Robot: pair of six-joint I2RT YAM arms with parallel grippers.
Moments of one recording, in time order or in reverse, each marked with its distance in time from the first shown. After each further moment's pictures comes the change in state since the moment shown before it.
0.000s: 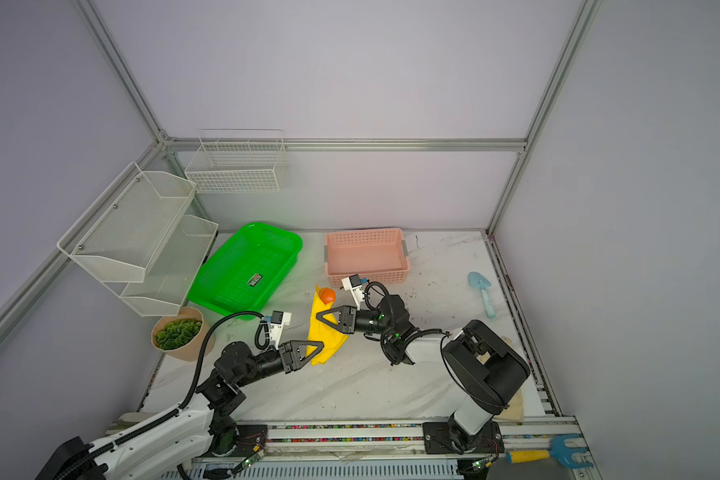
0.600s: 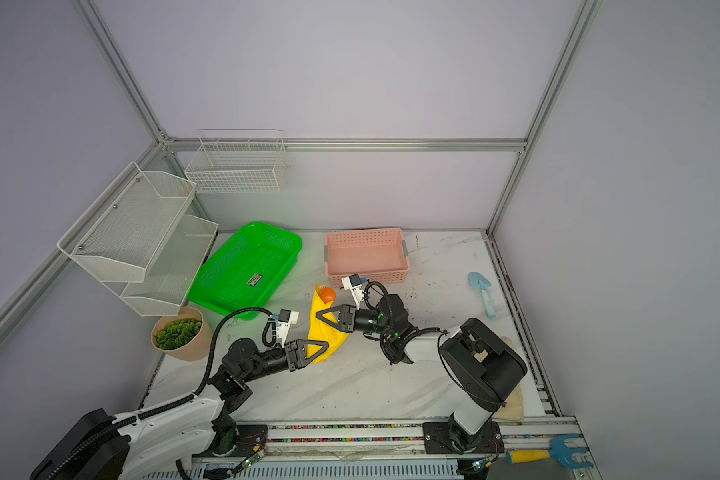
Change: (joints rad) left arm 0.000 0.142 0.001 0.181 0.061 -0.010; right arm 0.000 0.019 0.006 0.006 0.011 0.012
